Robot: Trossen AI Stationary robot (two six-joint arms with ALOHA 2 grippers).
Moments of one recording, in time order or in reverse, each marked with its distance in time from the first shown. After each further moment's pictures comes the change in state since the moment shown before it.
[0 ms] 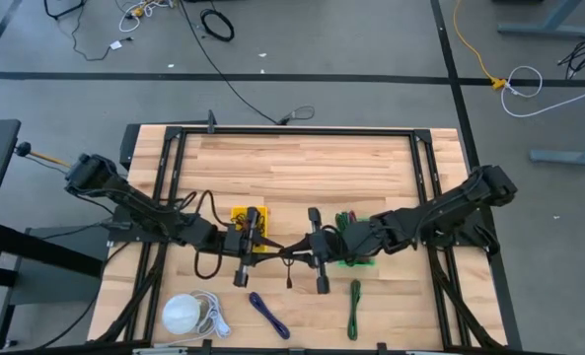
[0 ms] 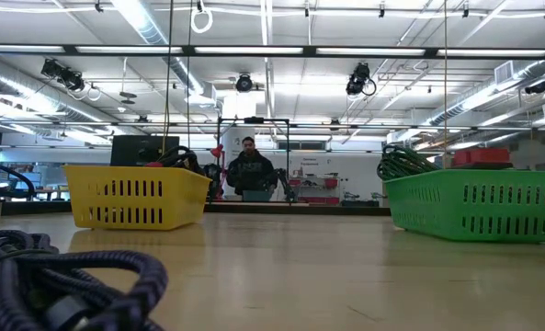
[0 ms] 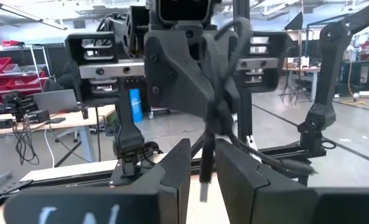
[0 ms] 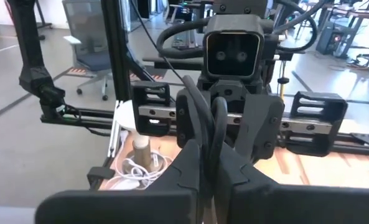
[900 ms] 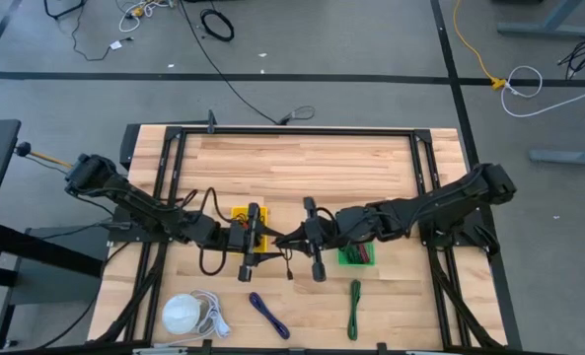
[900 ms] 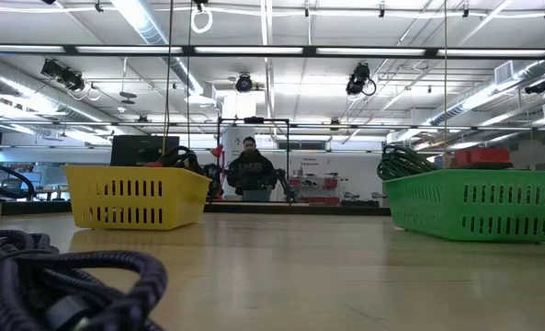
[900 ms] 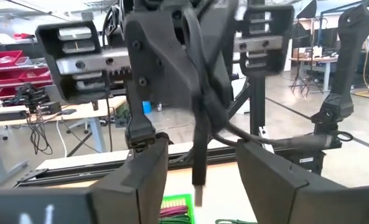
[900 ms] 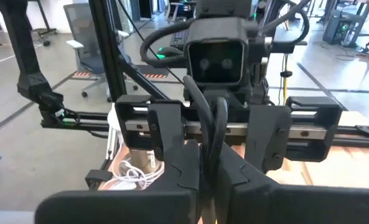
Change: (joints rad) left arm 0.031 -0.002 0.000 -0.035 -0.008 -0.001; right arm -0.086 0.000 0.000 -0.007 -0.101 0.035
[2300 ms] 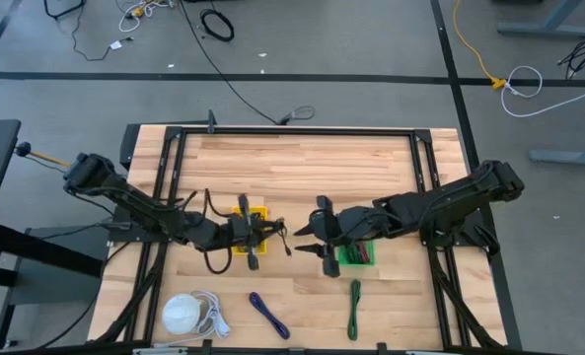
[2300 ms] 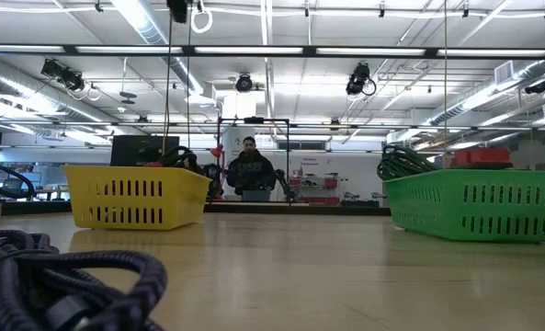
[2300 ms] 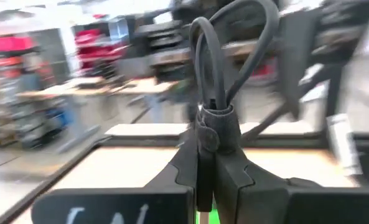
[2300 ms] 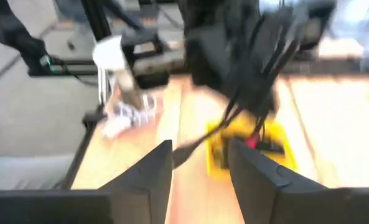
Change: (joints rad) left arm -0.015 -0.010 0.001 -0.083 -0.294 -0.025; right arm -0.002 -0.063 0.000 -0.289 0.007 0.085
